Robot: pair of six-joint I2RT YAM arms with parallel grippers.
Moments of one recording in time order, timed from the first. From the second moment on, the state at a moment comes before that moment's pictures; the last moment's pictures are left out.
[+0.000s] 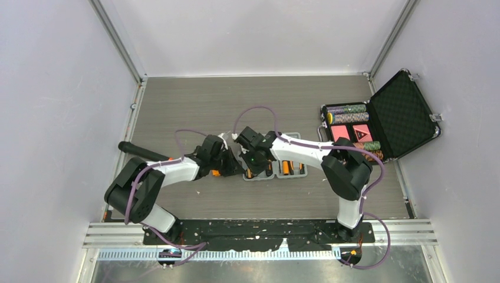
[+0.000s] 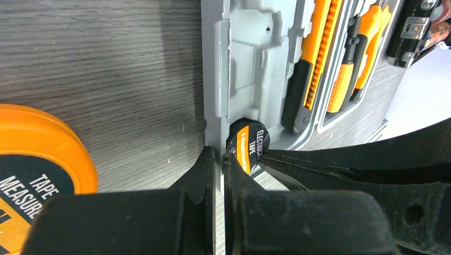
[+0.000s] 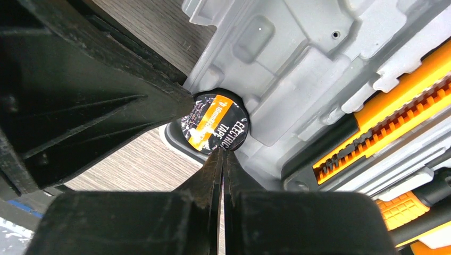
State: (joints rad) left arm -0.57 1.52 0.61 0.08 0.33 -0.89; right arm 0.91 1.90 1.28 -0.64 -0.04 0.30
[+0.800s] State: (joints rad) left arm -0.58 1.46 0.52 0.19 0.30 -0.96; right arm 0.81 1.85 1.16 -0.49 -0.25 0.30
